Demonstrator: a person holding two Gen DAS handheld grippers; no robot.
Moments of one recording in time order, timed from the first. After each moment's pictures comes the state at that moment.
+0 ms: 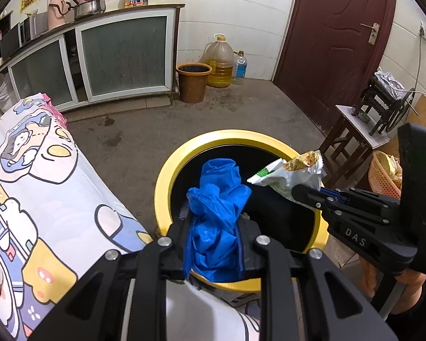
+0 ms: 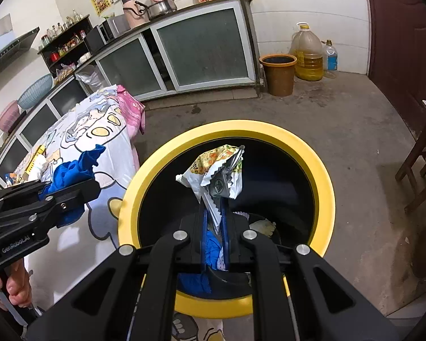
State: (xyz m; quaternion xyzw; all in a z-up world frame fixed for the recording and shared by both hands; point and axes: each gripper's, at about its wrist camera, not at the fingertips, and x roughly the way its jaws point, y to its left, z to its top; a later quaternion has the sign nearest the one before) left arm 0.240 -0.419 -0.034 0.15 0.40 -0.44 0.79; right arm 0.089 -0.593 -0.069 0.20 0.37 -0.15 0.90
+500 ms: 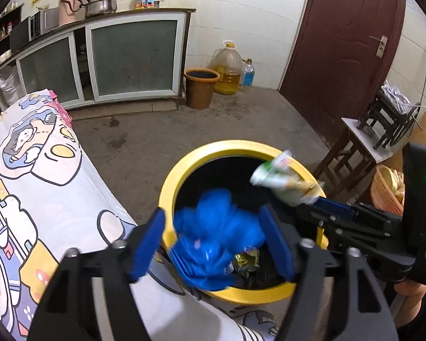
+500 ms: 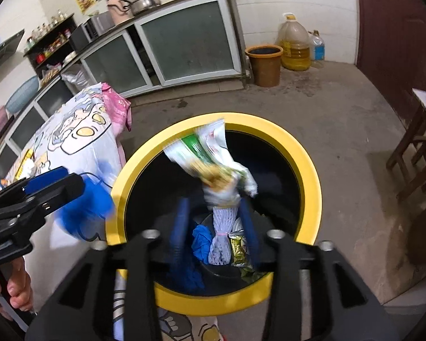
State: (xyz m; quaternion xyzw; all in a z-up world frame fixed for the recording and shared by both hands) left arm 0.246 -0.417 -0.032 0.12 0.40 -0.43 0.80; right arm 0.085 -0.603 -0.073 0.22 0.38 -0.18 0.88
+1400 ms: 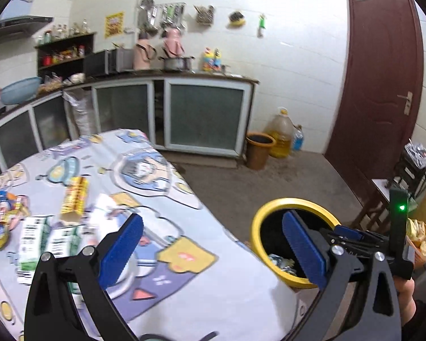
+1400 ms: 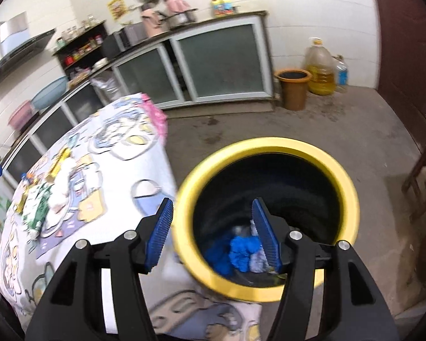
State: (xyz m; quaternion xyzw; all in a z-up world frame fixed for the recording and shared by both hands) left arm 0.214 -0.230 0.087 0.05 0.27 -0.30 0.91; right arm 0.095 -0.523 -0.020 0.19 0.33 -0.12 0.92
